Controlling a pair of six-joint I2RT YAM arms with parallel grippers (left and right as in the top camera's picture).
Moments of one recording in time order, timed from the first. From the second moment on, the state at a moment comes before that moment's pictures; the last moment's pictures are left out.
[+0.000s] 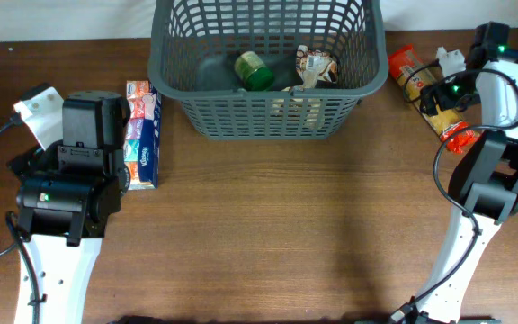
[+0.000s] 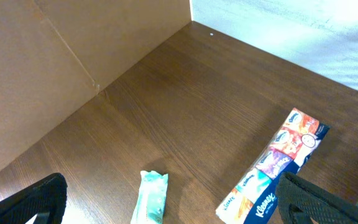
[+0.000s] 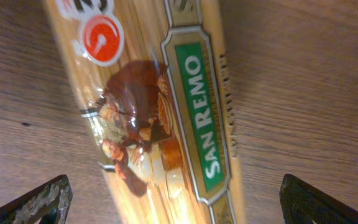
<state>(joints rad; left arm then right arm) -0.13 1.22 1.45 -1.07 -0.81 -0.52 -0.32 2.48 2.22 -1.05 -0.04 -0.56</state>
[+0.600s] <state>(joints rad) -0.13 1.22 1.45 -1.07 -0.81 -0.52 -0.32 2.54 2.23 -1.09 -0.03 -0.56</state>
